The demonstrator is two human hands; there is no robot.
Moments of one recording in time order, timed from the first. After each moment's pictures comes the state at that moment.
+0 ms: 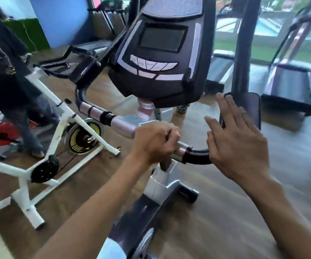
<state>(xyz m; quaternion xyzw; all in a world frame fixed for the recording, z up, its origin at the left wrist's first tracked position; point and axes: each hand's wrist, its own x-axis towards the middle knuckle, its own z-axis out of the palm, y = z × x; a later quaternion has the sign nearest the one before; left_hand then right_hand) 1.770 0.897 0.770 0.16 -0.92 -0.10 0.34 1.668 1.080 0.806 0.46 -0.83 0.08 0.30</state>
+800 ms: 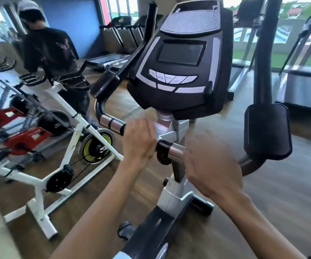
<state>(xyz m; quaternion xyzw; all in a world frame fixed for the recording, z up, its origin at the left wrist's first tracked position) 1.800 0.827 0.776 0.36 -0.86 -0.10 0.34 1.723 1.015 0.777 0.46 -0.87 0.10 0.18</state>
